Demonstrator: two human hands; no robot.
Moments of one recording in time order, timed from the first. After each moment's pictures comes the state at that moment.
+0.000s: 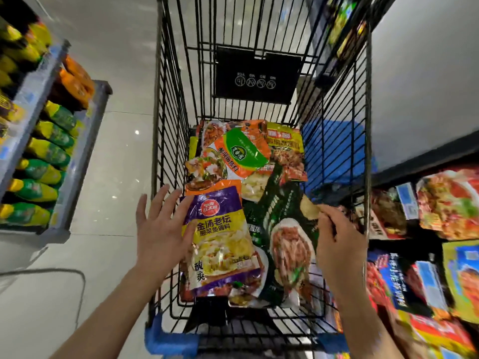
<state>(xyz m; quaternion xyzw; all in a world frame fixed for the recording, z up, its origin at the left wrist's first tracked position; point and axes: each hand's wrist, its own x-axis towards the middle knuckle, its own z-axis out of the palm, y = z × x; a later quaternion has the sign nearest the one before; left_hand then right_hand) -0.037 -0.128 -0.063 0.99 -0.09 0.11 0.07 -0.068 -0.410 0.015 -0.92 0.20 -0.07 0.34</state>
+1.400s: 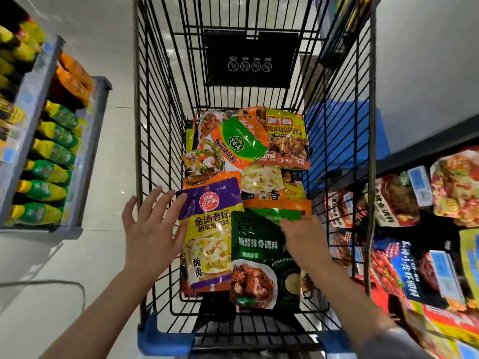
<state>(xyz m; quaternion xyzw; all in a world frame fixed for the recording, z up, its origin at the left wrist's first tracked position) -0.041 -0.131 -0.063 0.99 -0.11 0.11 0.02 -0.052 -0.434 -0.088 -0.99 -0.14 0.07 0.03</state>
